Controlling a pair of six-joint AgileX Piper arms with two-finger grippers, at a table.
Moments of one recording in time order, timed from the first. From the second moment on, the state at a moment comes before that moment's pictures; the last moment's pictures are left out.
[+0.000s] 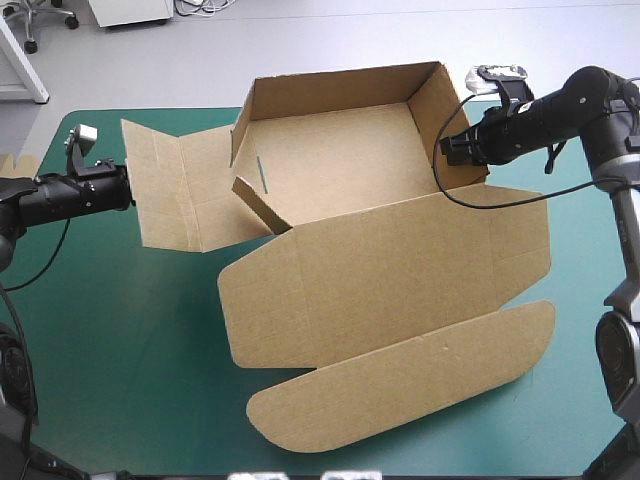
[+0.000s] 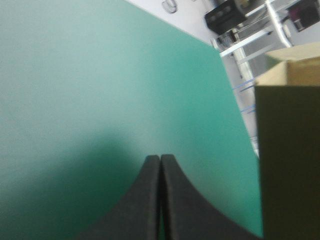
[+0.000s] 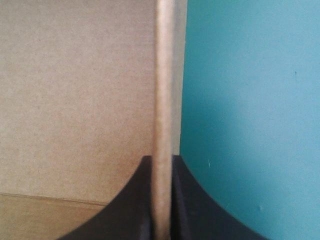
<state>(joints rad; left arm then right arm) 0.35 1.65 -1.28 -1.30 1.18 0.81 0.03 1.76 -1.88 0.51 1.24 -0.34</state>
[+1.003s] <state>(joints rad) 0.14 1.63 -1.28 -1.41 1.20 0.84 0.03 1.80 -1.87 0.50 1.23 -0.32</state>
